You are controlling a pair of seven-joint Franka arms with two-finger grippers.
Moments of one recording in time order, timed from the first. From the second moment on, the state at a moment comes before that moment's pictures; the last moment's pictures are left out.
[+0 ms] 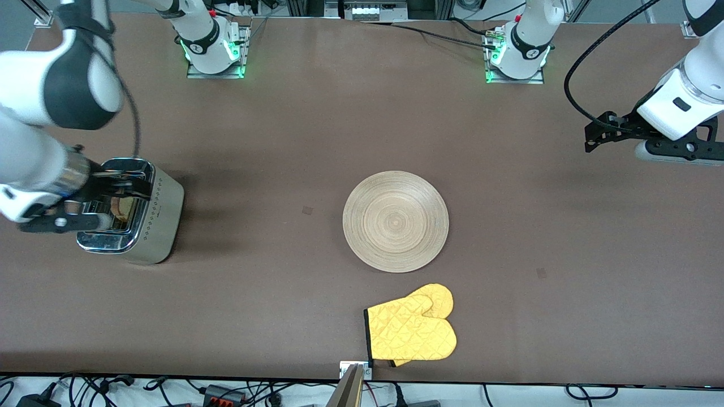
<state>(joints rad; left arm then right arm) 0.02 -0.02 -0.10 -1.68 0.00 1.66 -0.01 0.50 0.38 -0.44 -1.42 0.08 1.66 -0.04</state>
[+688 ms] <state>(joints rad) 0.02 -0.02 -0.10 -1.68 0.00 1.66 -0.01 0.57 0.42 -0.45 -1.41 0.08 1.73 0.03</state>
